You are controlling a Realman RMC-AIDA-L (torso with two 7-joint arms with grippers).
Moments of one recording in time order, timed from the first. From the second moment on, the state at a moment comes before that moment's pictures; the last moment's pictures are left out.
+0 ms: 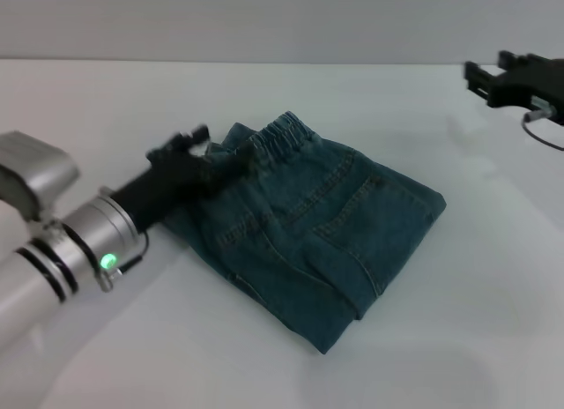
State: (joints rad) left arm -0.44 -2.07 1.91 0.34 0.19 0.98 -0.77; right arm 0.34 2.08 -1.39 -1.04 -1.68 -0.49 1.80
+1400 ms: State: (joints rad) left arm -0.30 -2.06 1.55 0.27 0.19 1.31 -0.68; right arm 0.62 2.03 -1.20 -0.99 -2.00 -1.71 2.27
